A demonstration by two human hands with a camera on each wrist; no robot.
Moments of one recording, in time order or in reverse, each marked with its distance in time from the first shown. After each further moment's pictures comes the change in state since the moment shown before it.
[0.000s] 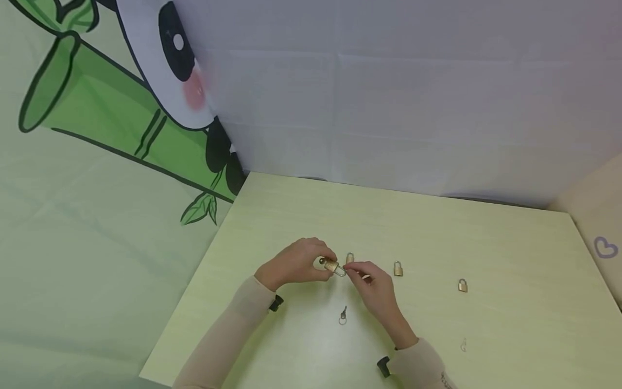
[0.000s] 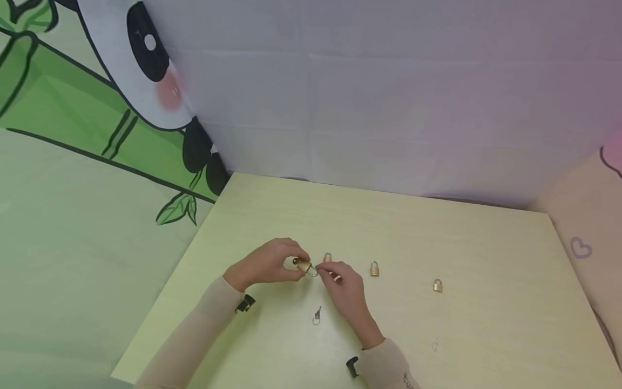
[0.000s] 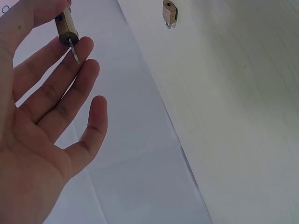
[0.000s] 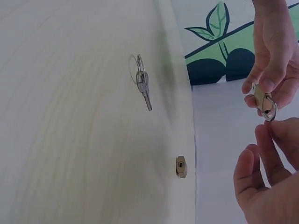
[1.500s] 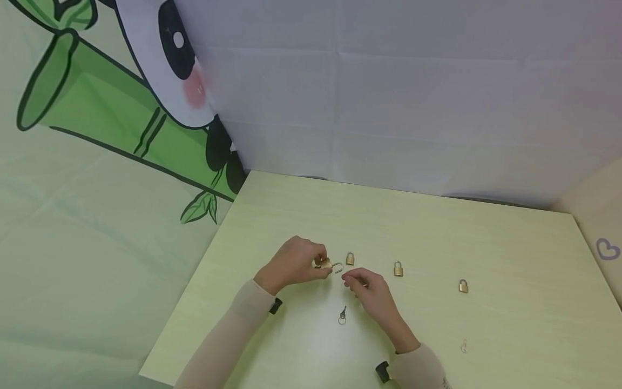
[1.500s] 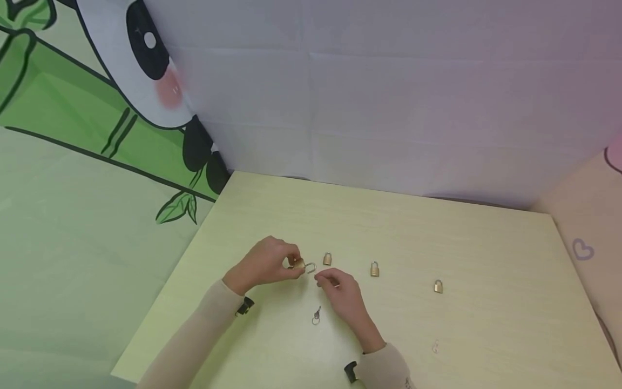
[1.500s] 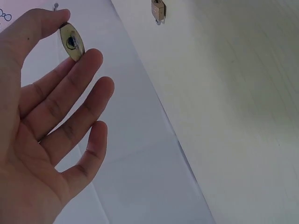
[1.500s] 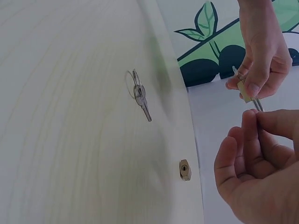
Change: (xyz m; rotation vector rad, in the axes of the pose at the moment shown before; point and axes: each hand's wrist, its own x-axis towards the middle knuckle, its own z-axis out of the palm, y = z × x) left_hand -0.004 0.000 0.007 0.189 0.085 -0.115; right_hand -0.002 -0.045 -0.008 0.095 -0.154 0.314
